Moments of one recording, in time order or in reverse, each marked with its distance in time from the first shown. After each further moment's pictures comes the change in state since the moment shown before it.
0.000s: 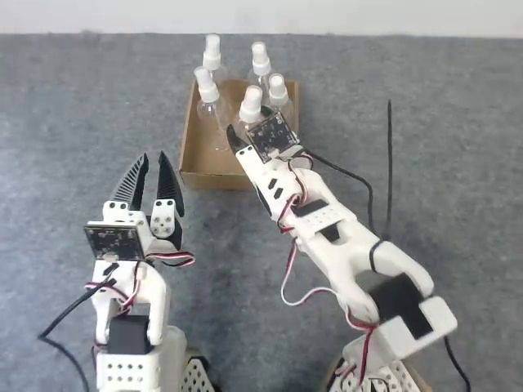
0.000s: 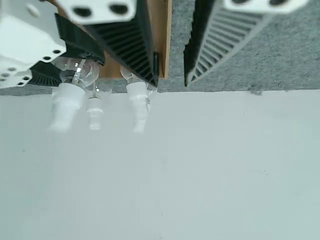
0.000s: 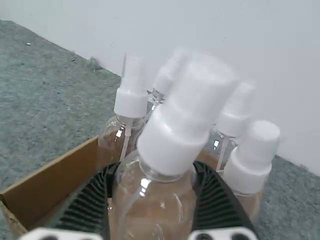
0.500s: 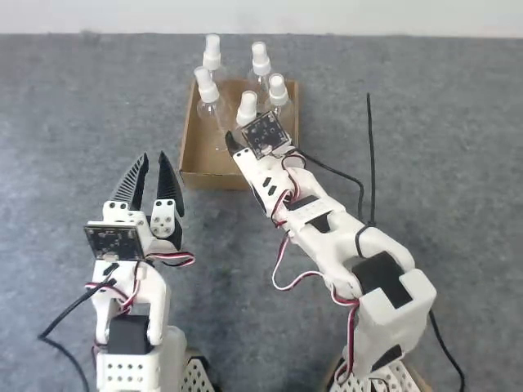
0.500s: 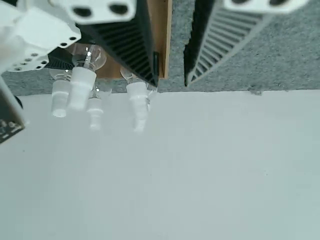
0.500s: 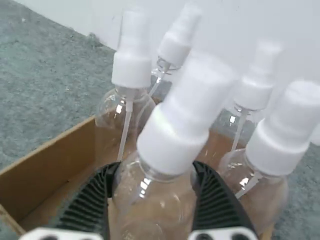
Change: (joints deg) left arm 0.0 0.0 0.0 0.0 0.0; right arm -0.1 10.0 -5.8 -0.4 -1.8
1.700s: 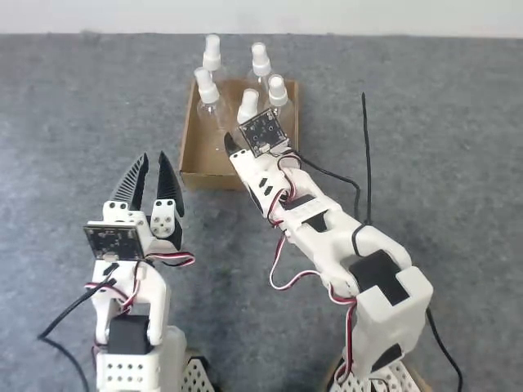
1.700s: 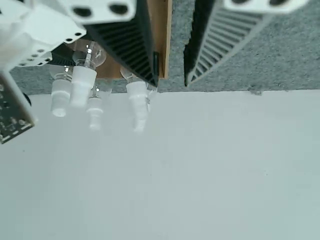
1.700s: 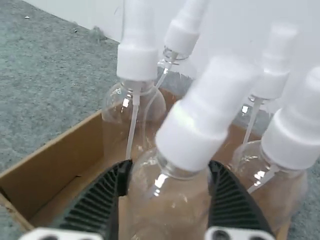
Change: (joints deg) left arm 0.0 0.0 0.0 -0.1 0.0; right arm -0.6 1.8 -1.5 2.7 -2.1
